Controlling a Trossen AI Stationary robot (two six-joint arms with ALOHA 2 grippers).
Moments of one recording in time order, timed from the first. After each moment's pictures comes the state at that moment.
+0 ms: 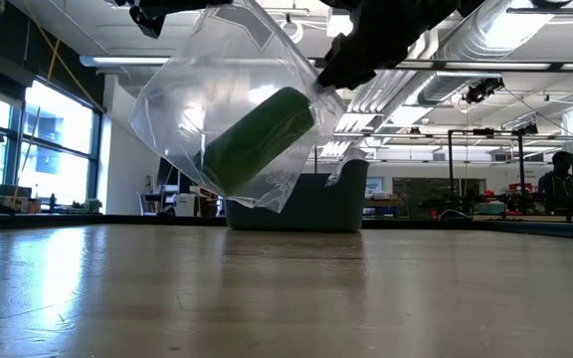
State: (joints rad) left arm -0.57 1.40 0.73 0.38 -0.72 -0.07; right arm 0.12 1.57 1.09 -0.24 -0.10 -0.11
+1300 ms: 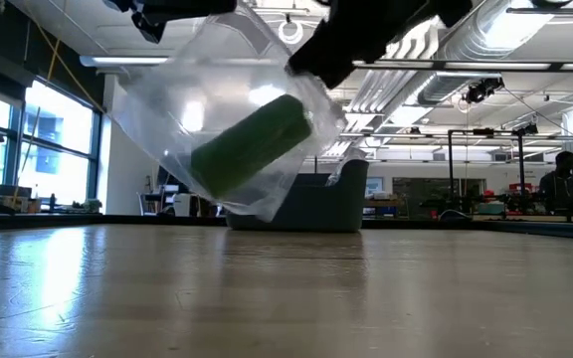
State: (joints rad) left arm -0.57 1.40 0.73 0.36 -0.72 -0.09; right arm 0.12 1.60 1.09 -0.10 -0.18 -0.09
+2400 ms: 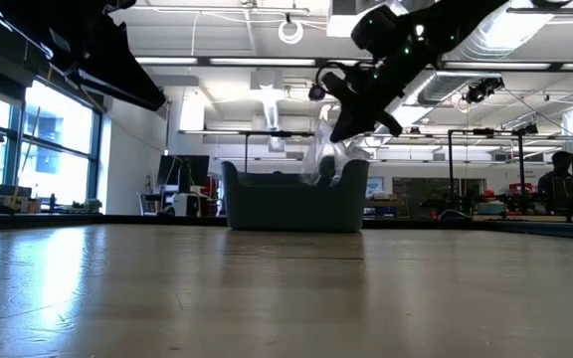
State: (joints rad) left arm -0.56 1.25 0.73 -0.46 -0.93 -0.76; right arm -0.43 1.54 1.06 -0.16 0.20 0.43
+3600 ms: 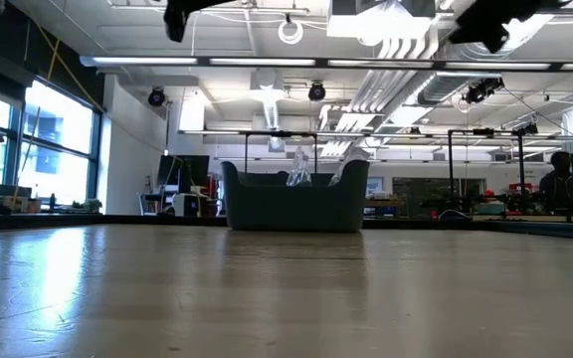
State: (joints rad) left arm -0.30 1.18 0.73 0.33 -0.53 -0.24; right arm -0.35 0.73 0.96 -0.76 -0.18 -0.02
